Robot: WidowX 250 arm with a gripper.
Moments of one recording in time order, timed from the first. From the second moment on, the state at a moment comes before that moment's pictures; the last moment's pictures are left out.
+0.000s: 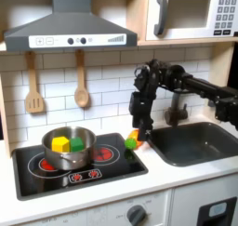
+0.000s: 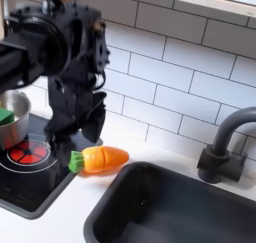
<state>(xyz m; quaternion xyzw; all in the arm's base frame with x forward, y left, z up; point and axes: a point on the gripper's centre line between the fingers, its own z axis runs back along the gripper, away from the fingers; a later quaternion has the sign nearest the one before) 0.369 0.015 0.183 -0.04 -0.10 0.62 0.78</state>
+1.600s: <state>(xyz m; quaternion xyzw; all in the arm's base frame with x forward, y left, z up) 0.401 0.003 0.173 -0.10 -0.18 0.74 0.64</state>
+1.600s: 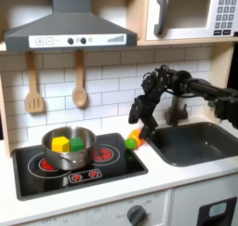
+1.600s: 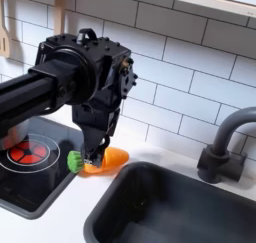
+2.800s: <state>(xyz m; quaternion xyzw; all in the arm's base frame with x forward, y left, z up) 0.398 0.004 0.159 -0.08 -0.15 0.78 0.60</state>
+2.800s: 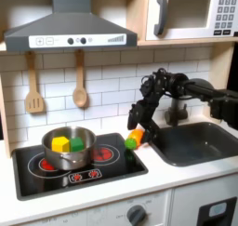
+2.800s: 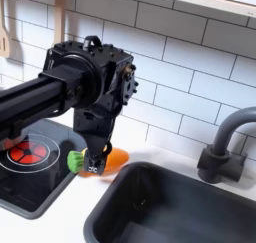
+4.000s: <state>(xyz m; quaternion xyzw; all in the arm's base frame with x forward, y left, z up) 0.386 0.014 0.142 -0.07 -0.13 0.80 0.58</state>
